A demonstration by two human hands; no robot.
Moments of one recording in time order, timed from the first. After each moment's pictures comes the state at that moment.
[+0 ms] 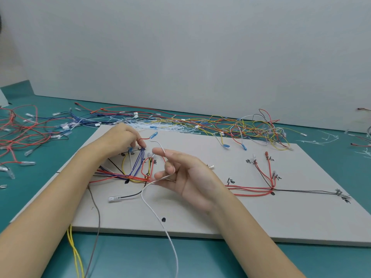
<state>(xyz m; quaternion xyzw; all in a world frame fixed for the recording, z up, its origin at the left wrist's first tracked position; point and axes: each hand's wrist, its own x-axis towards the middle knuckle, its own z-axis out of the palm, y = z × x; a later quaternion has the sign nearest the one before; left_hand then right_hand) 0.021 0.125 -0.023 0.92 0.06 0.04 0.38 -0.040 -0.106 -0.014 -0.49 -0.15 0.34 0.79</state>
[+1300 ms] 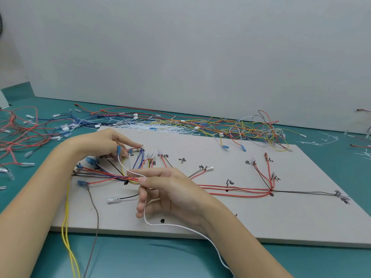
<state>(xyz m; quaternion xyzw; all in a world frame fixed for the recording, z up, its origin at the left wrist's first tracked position) 0.002 0.155 -0.011 0.92 0.02 -0.09 0.38 -0.063 -0.093 -0.020 -0.53 -0.21 0.41 0.71</state>
